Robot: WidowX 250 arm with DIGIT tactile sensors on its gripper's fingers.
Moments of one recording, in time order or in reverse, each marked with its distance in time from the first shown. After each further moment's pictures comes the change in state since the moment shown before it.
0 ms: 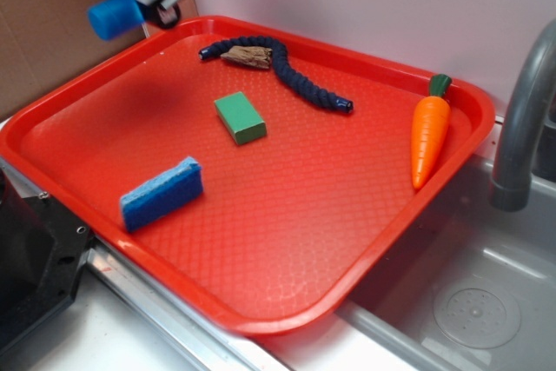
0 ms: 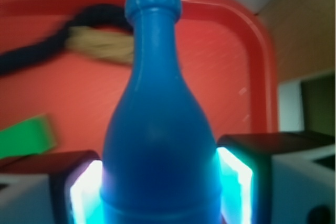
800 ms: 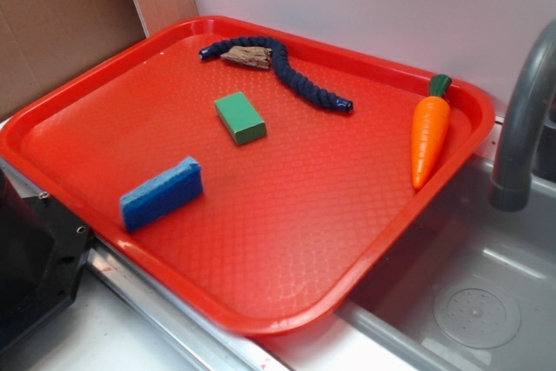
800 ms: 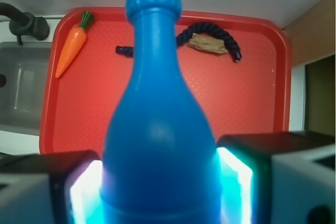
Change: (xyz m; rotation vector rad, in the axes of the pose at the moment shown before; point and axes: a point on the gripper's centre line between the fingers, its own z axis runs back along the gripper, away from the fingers) arm -0.022 -0.091 0.124 -0.094 0.105 -0.044
